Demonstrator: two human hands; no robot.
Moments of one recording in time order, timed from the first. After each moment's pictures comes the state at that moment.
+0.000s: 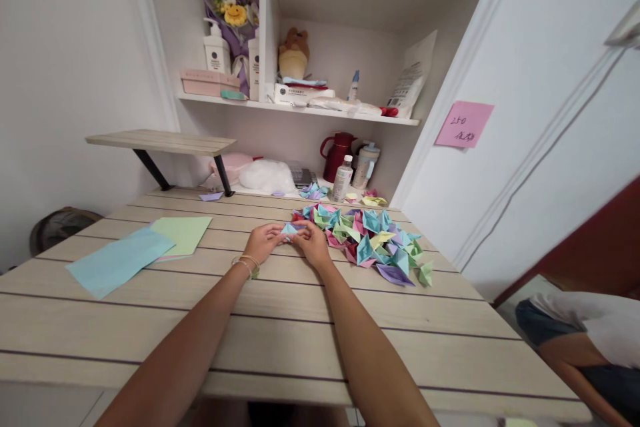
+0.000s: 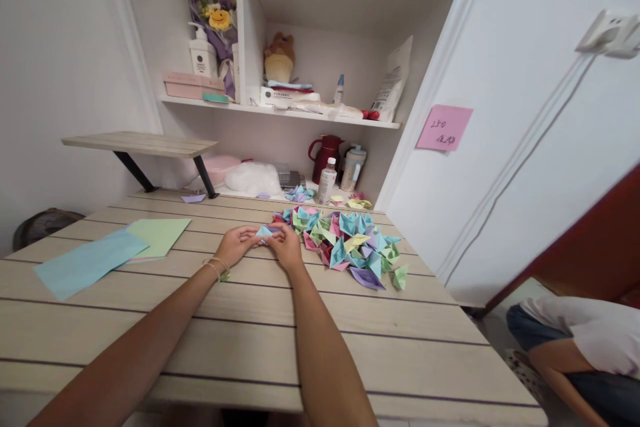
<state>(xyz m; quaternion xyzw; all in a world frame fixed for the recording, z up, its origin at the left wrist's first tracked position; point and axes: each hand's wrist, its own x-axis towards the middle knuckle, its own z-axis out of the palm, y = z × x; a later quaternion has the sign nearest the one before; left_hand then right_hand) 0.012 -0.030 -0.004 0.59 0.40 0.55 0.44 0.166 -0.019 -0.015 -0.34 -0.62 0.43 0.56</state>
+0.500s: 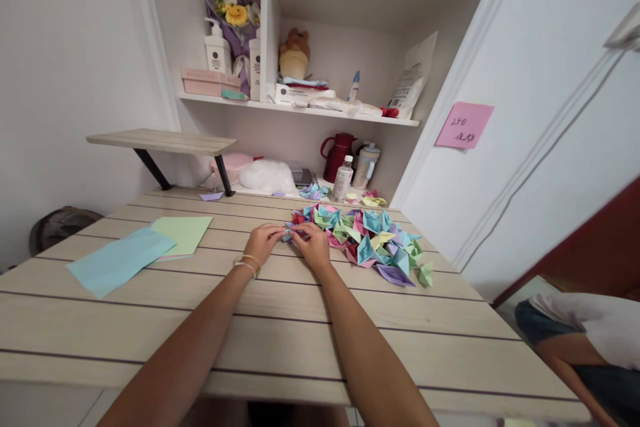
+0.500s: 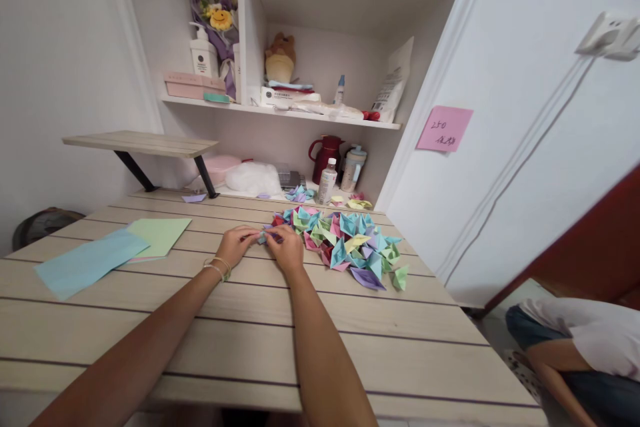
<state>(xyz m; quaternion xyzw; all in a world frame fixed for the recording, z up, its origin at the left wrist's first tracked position) 0.010 -0.035 0.006 0.68 0.41 0.56 0.25 0.168 -0.027 -0.008 -0.42 -0.72 0.14 0.54</state>
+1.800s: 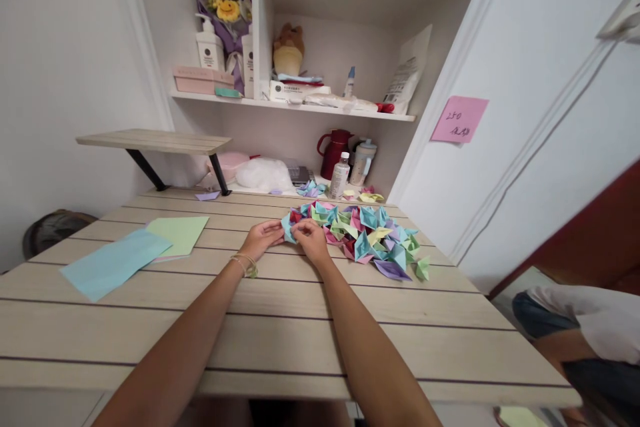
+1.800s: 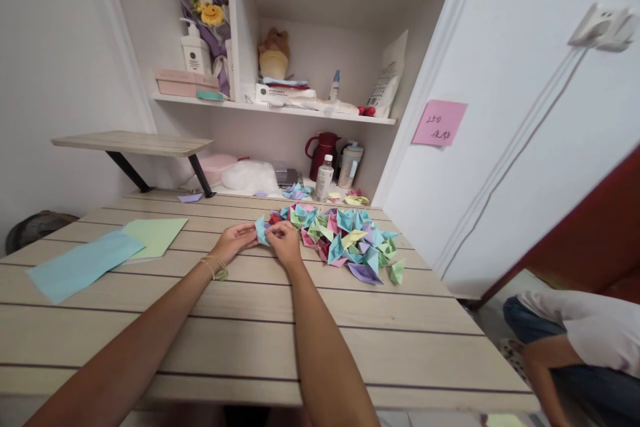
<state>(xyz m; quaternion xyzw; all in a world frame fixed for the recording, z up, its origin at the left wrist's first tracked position) 0.013 -0.030 -0.001 0.47 0.35 0.56 0.58 0.170 -0.020 -0.010 -0.39 -0.64 0.28 0.60</state>
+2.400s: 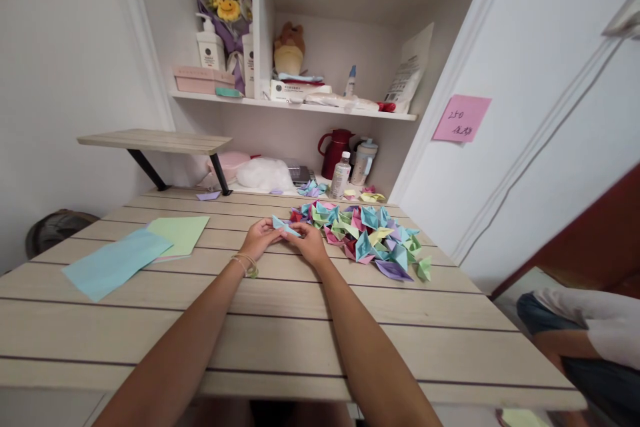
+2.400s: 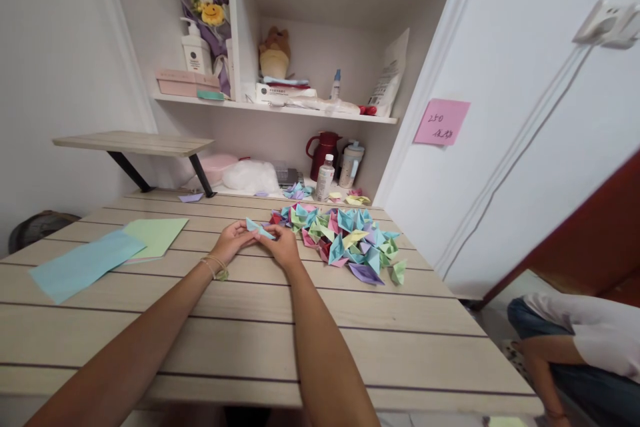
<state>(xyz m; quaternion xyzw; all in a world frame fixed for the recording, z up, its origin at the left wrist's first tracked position) 0.012 -0.027 -0.003 0.49 0.36 0.58 0.54 0.163 -0.025 -0.008 -0.37 -0.65 0.38 0.55</state>
